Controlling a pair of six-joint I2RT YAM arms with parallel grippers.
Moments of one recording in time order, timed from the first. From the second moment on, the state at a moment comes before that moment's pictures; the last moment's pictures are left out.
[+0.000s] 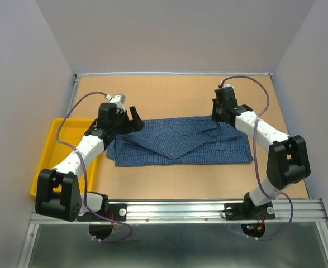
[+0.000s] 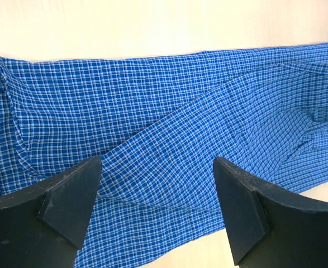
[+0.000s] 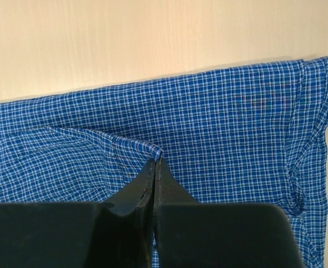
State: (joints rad) left arm -0.23 1.28 0.80 -0.14 0.23 -0.42; right arm 0.33 1.60 1.18 -0.37 0.26 0.32
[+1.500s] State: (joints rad) left arm -0.25 1.65 0.99 -0.16 0.19 -0.42; right arm 0.22 1.67 1.21 -0.61 0.40 0.39
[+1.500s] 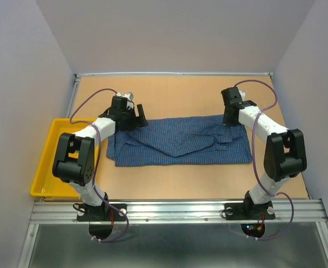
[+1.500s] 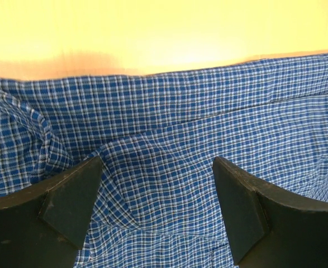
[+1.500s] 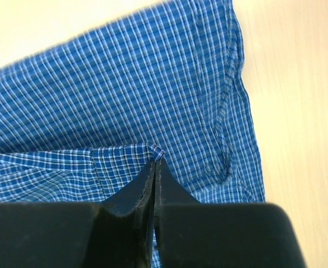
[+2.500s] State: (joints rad) left arm -1.18 1.77 1.09 -0.21 -0.42 0.09; right arm 0.22 1.79 1.29 -0.61 0.38 0.37
